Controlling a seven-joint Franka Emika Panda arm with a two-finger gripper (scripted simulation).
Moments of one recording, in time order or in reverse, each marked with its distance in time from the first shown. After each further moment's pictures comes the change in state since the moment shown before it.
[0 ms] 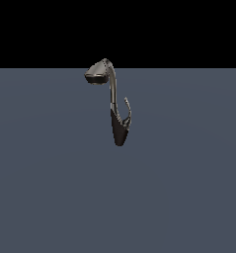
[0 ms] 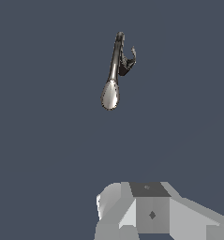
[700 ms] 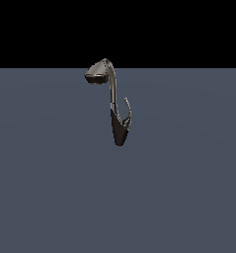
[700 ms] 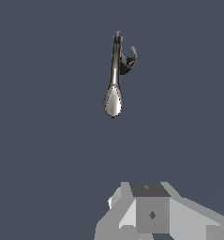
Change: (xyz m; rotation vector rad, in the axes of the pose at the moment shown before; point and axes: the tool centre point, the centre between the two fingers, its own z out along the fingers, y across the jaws) arm 0.023 -0.008 0.013 0.035 -0.033 0.092
